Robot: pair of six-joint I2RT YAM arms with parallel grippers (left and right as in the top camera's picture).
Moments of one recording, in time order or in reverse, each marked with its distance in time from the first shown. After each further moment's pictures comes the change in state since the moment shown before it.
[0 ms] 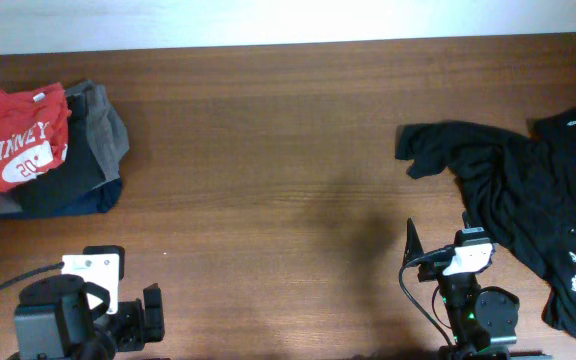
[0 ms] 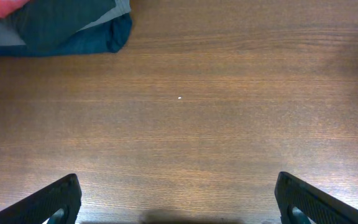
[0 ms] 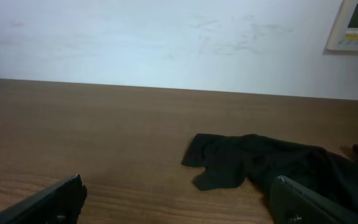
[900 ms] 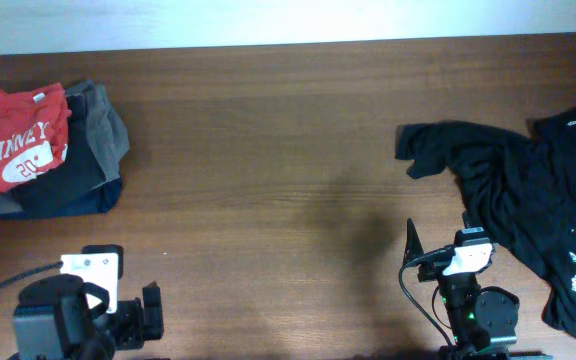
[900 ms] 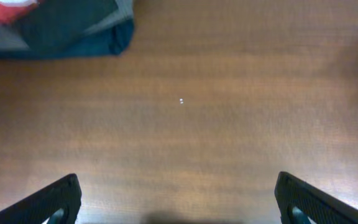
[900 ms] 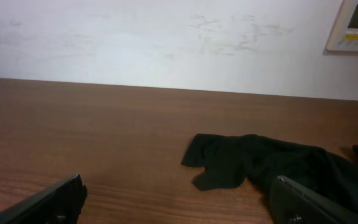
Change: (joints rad) left arm 0.000 -0.005 -0.002 0.023 -0.009 0.000; right arm 0.000 0.000 0.000 0.000 0.000 -0.002
